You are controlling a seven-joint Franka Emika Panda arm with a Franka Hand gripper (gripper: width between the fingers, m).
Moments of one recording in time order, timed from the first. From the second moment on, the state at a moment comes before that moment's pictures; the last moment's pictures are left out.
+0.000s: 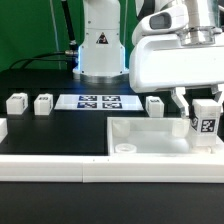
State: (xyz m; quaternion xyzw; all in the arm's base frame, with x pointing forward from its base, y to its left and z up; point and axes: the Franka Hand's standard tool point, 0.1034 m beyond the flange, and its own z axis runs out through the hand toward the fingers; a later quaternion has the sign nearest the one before) arm 0.615 0.118 0.077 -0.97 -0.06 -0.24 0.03
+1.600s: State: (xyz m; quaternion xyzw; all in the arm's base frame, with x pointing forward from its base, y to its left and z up) arm 0.643 0.110 0.087 -0.99 -0.06 -0.10 0.03
